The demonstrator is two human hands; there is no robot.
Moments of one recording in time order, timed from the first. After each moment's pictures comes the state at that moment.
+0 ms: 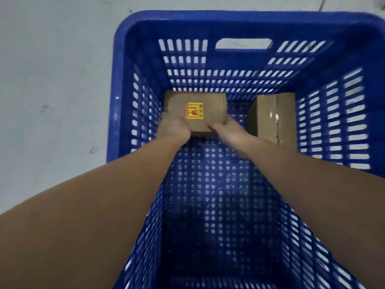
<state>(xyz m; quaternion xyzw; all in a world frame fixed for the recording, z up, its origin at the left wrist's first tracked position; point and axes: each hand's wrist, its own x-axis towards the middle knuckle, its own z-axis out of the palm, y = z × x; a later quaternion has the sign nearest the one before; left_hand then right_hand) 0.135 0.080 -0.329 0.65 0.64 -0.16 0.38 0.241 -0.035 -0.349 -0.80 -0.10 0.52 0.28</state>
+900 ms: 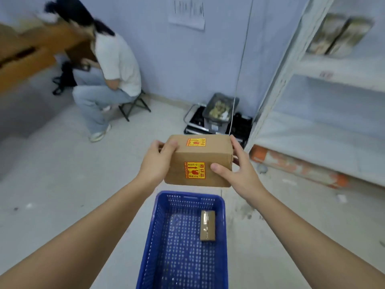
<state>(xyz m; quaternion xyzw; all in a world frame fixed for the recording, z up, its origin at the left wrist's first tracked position) 0.162 0.011 0.455 0.67 0.50 0.17 0.52 0.323 -0.150 0.431 -0.73 -0.33 0.31 0.52</state>
